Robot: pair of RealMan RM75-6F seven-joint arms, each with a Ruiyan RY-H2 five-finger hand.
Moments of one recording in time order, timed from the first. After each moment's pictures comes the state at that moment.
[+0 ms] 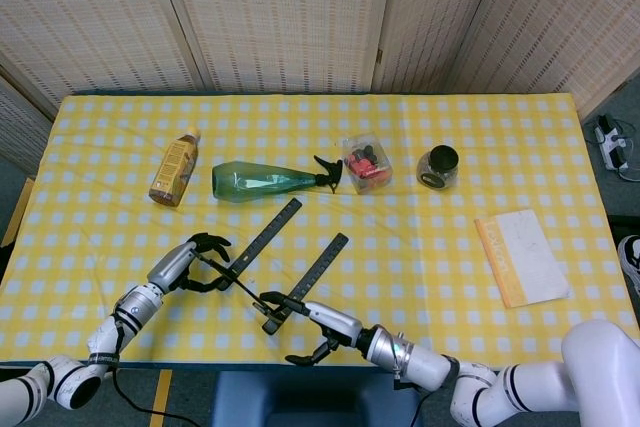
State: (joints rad) left arm -0.62 -1.44 -0.03 -1.32 1.46 0.89 -0.70; right arm 0.83 -1.63 -0.07 -1.58 -1.65 0.95 1.05
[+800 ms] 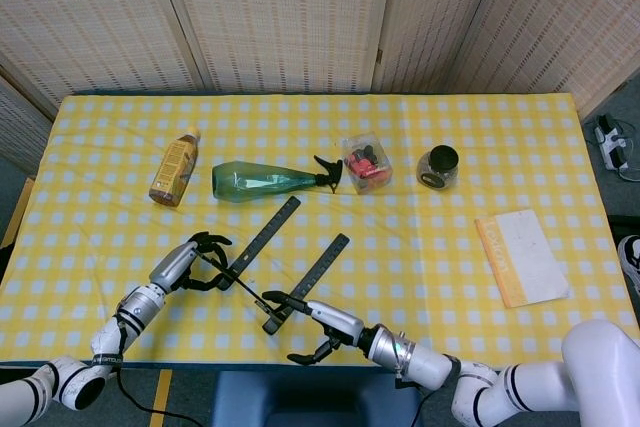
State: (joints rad) left arm -0.61 -1.47 -0.04 -1.31 1.45 0.90 -0.68; right arm 0.83 -1.63 -0.08 -1.57 -1.65 0.95 1.07
